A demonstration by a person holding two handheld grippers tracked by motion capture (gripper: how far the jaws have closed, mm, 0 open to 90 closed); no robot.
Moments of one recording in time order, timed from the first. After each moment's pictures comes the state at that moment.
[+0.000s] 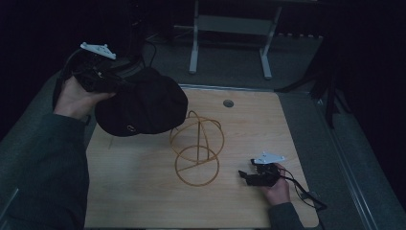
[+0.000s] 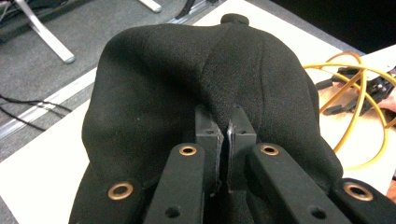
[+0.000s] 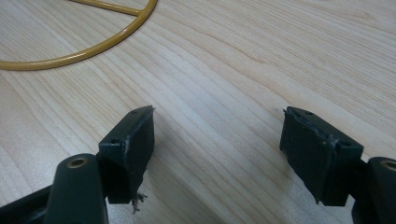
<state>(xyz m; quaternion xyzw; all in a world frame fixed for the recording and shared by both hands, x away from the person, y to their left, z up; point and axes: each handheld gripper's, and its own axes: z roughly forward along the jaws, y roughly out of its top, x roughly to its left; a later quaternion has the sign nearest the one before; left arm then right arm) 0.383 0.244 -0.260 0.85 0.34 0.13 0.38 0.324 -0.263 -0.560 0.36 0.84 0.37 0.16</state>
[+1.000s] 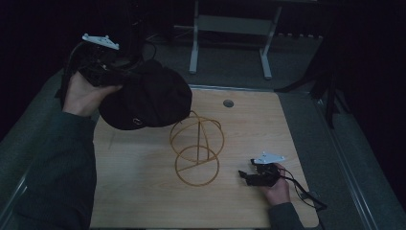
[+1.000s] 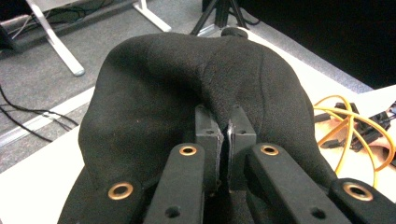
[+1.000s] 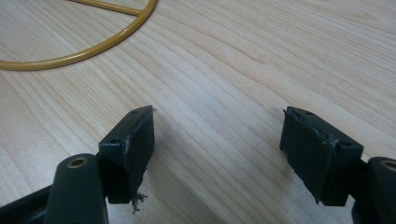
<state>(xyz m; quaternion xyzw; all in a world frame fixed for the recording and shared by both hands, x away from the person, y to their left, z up) 0.382 0.230 -0.243 0.82 0.37 0.15 0.41 0.324 -0.262 -0.560 0.36 0.84 0.37 0.16</state>
